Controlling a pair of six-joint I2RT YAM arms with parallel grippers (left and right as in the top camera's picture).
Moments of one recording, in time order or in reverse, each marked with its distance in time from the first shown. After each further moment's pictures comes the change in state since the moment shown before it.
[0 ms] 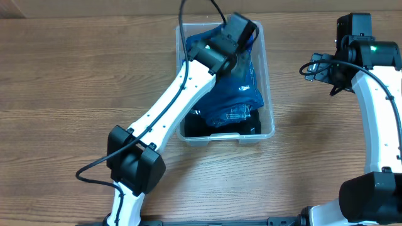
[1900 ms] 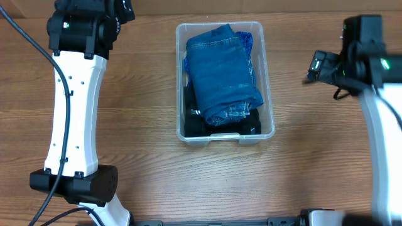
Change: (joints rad) left arm 0.491 -0.240 0.183 -0.179 -0.343 0.022; right arm 0.077 -0.239 -0.002 0.005 0.001 0.001
